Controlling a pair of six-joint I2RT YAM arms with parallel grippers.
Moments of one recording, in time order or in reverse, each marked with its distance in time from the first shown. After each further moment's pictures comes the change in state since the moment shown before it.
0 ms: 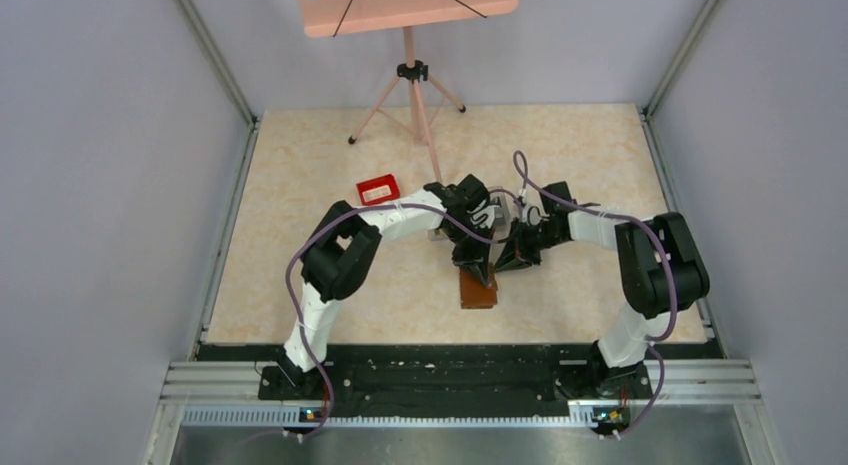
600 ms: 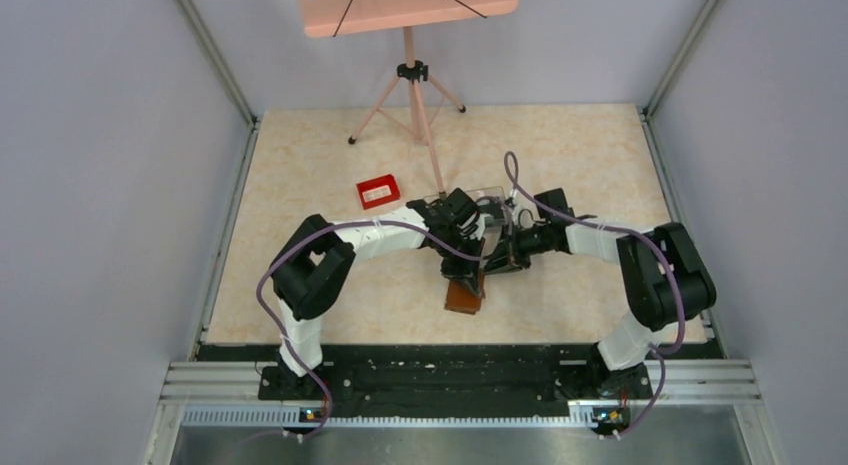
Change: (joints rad) left arm -0.037 -0.248 -0.305 0.150 -0.101 -0.016; right arm 0.041 -0.082 -0.099 0.195 -0.144 0.026
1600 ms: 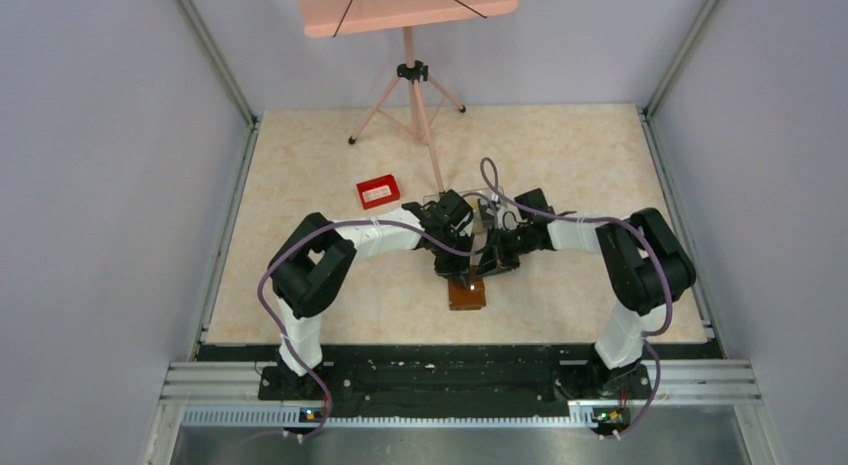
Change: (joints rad) left arm 0.031 0.005 -0.057 0.075 -0.144 -0.103; right arm 0.103 0.118 0.065 0.018 0.122 -0.062
